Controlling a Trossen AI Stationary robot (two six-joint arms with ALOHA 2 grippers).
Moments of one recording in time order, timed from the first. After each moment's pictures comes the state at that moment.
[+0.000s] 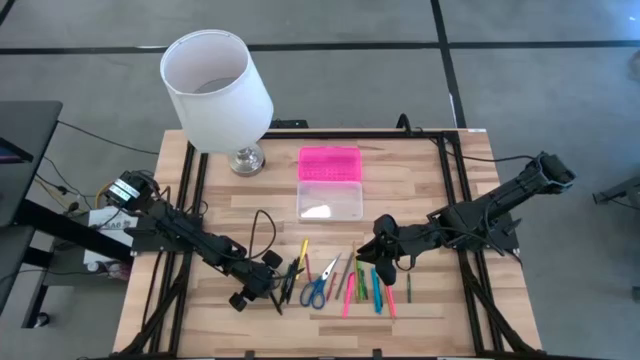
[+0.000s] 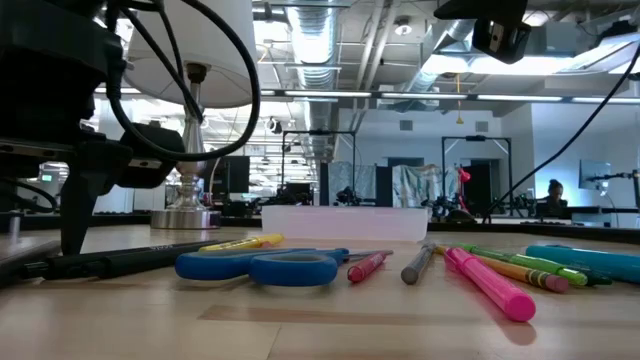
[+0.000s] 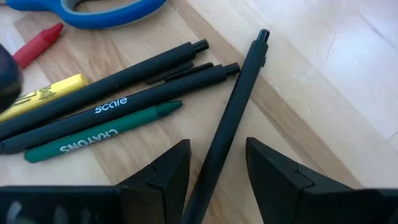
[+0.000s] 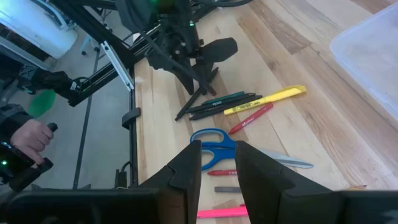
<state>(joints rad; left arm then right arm) -0.52 1.60 0.62 -0.04 0.04 0.12 0.44 1.26 0.89 -0.21 0.24 0.75</state>
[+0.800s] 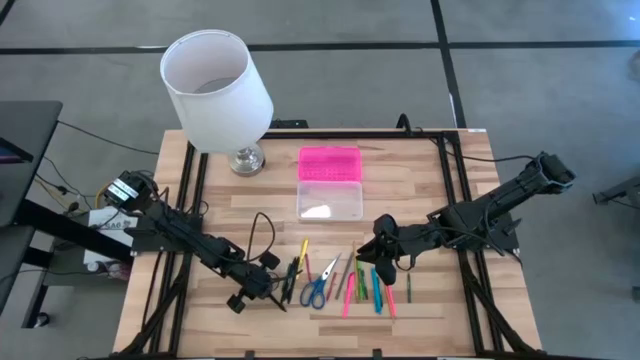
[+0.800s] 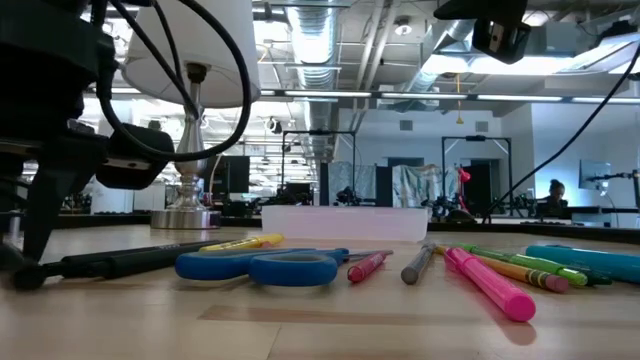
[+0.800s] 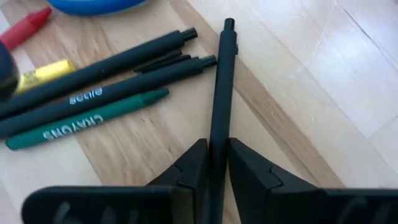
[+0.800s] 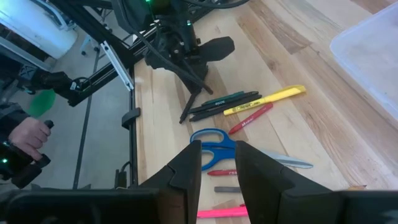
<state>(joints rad) -0.55 1.60 0.61 -0.08 0.07 0.04 0.44 1.26 0.89 -0.21 0.24 0.75</state>
